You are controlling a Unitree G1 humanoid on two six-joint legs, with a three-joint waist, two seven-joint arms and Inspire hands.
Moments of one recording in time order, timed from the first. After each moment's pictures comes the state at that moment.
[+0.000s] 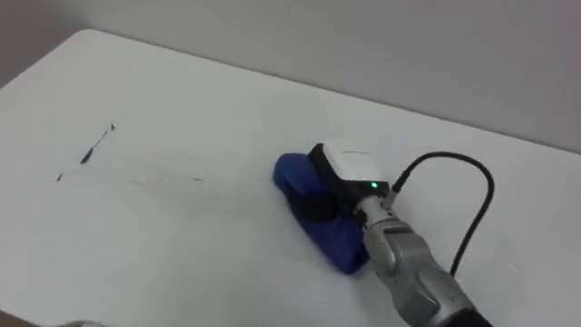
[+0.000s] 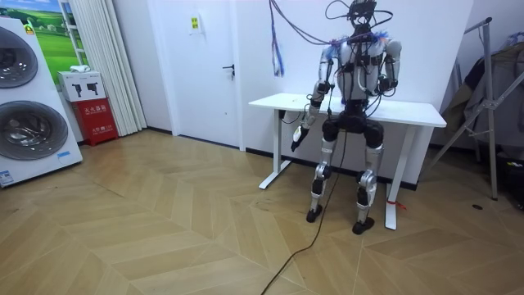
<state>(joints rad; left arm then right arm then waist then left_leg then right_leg) 0.32 0.18 0.10 0.81 -0.08 0.10 0.25 -0.13 -0.18 0.38 0.42 -0.91 0.02 -0.22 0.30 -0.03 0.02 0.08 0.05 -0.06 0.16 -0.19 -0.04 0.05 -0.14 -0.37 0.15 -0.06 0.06</state>
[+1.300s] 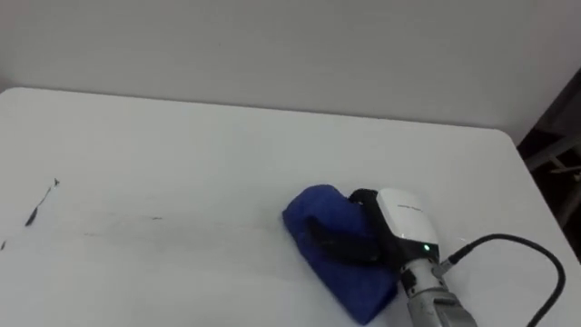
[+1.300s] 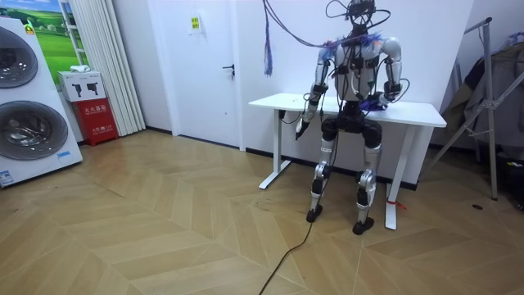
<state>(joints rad) 0.28 0.18 0.16 0.79 -0.09 0.02 0.23 0.14 -0.21 0.19 0.38 -0.92 -0.17 -0.34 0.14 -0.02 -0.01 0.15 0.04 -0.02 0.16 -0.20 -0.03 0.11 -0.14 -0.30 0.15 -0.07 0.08</state>
